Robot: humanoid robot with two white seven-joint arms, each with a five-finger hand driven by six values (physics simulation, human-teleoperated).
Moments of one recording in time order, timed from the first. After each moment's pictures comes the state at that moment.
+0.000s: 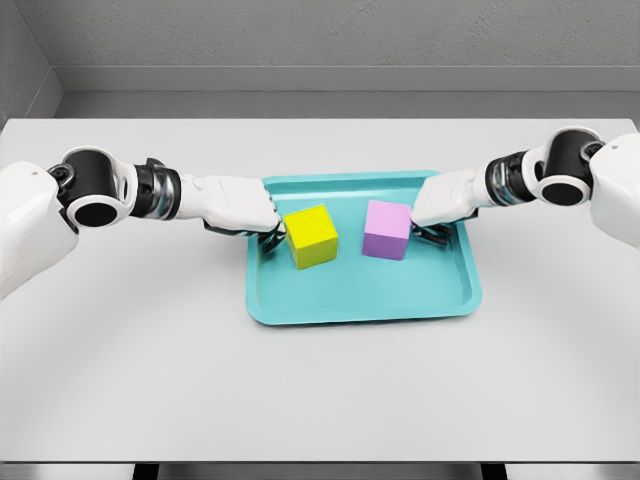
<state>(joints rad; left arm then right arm) -0.91 0.59 -0.96 -1.37 -0.54 -0.61 -0.61 -1.10 -0.64 1.25 -1.19 0.56 -0.61 0.61</state>
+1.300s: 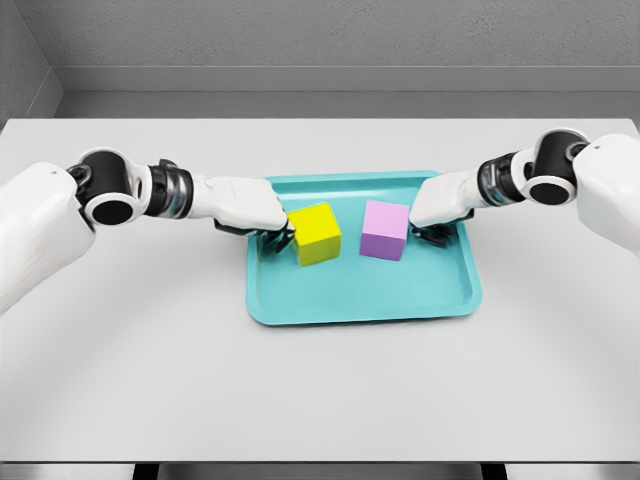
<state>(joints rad) -0.91 0.53 -0.96 -1.29 -0.54 -0.61 -0.61 -1.11 -0.58 1.27 -1.12 0.59 -0.61 0.61</state>
